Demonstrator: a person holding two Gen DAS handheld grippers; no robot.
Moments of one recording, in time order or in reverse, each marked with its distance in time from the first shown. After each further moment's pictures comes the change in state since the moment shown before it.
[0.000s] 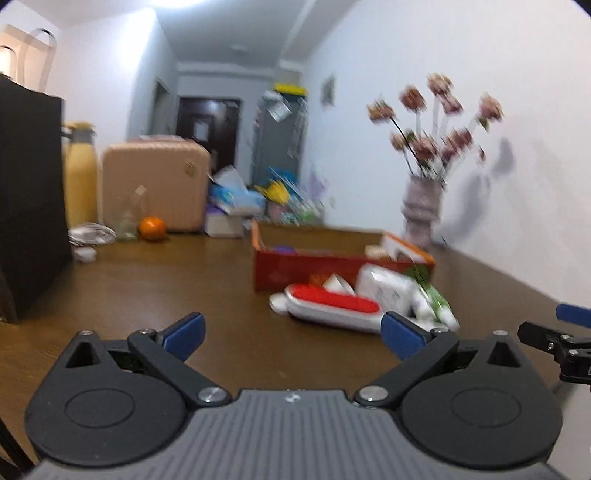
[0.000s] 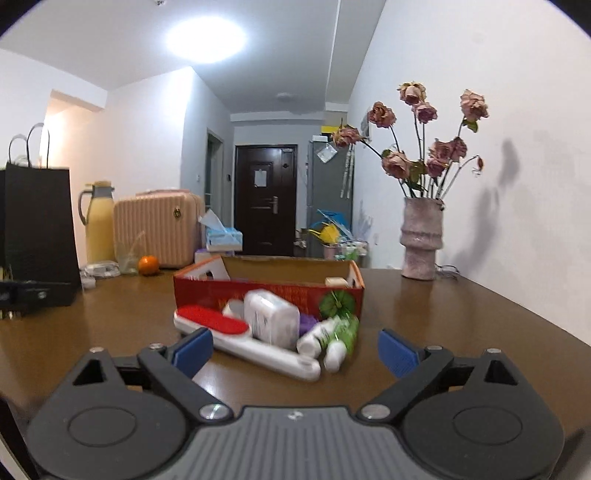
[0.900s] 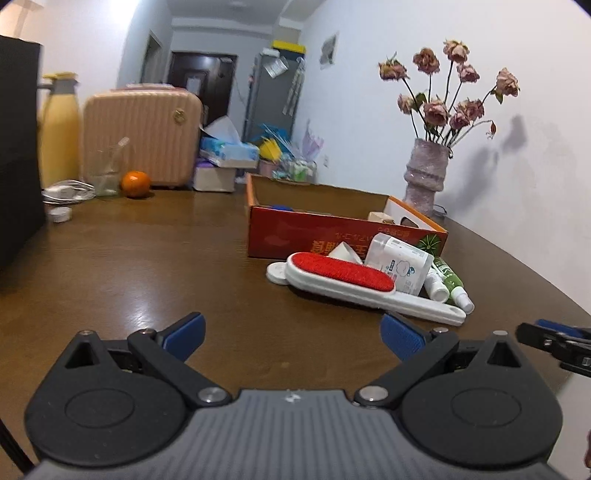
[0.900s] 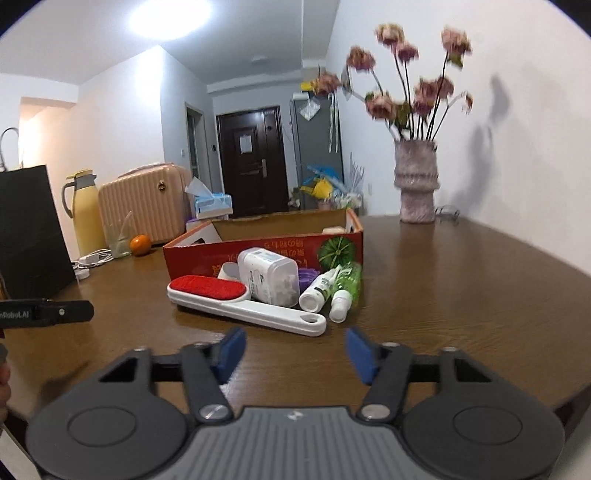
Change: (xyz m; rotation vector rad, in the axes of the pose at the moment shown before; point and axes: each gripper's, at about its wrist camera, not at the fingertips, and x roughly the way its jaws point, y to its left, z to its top) left arm 0.066 0.023 0.007 -0.055 0.143 -0.045; right arm 0.043 -0.013 -0.007 0.151 0.157 0.022
